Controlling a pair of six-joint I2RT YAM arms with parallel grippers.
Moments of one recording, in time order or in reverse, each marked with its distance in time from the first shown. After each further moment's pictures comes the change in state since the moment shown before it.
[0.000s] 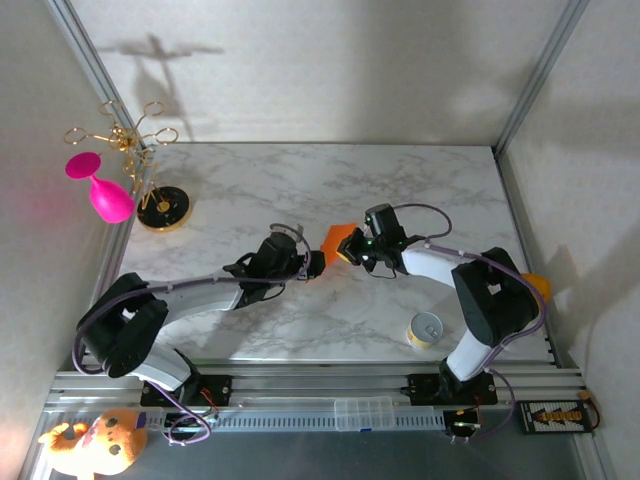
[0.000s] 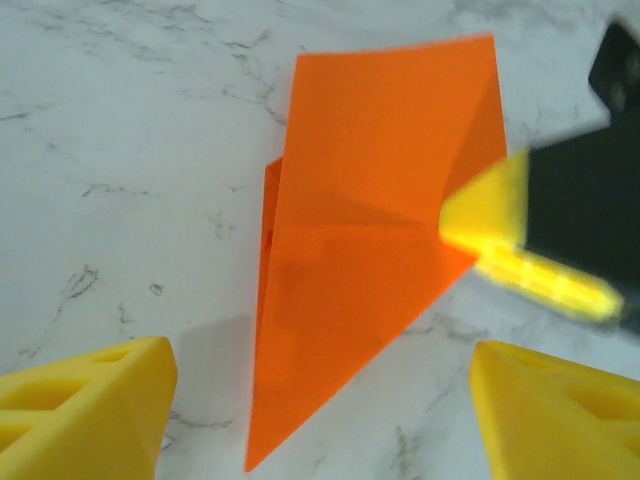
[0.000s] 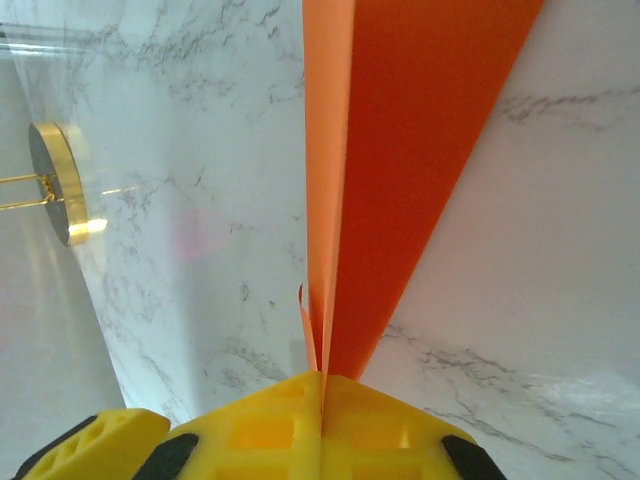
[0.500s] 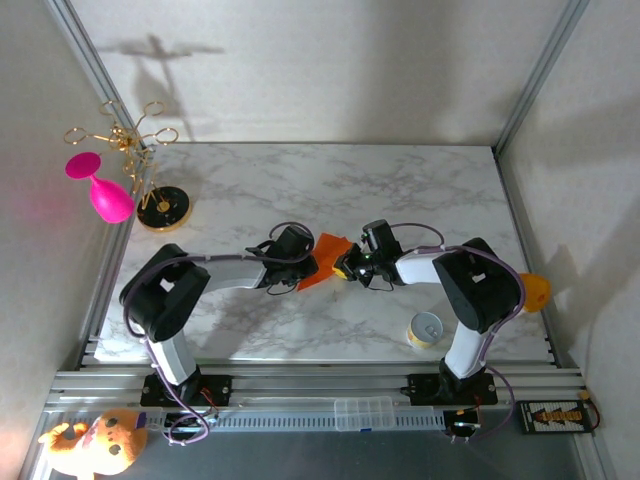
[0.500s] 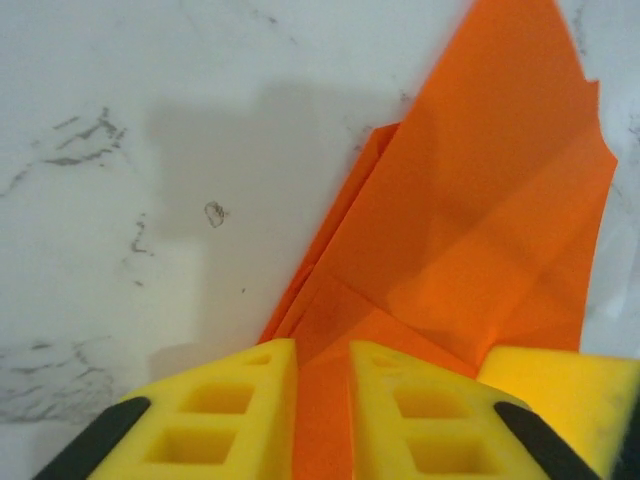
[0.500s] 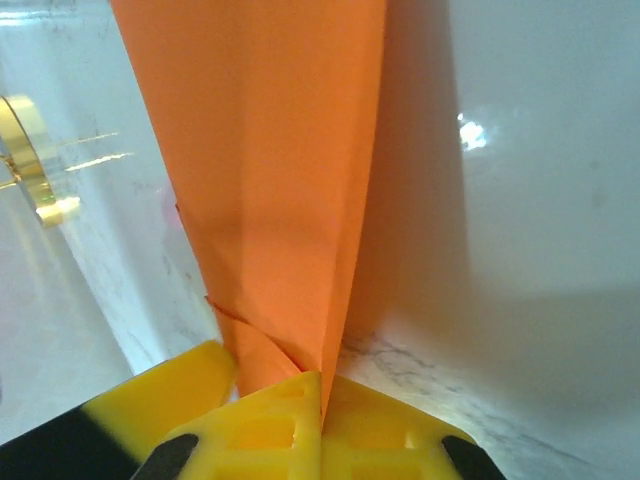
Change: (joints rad) left arm 0.056 0.262 0.211 -0.245 0.092 -0.478; right arm 0.021 0.109 -0.116 0.199 -0.096 0.121
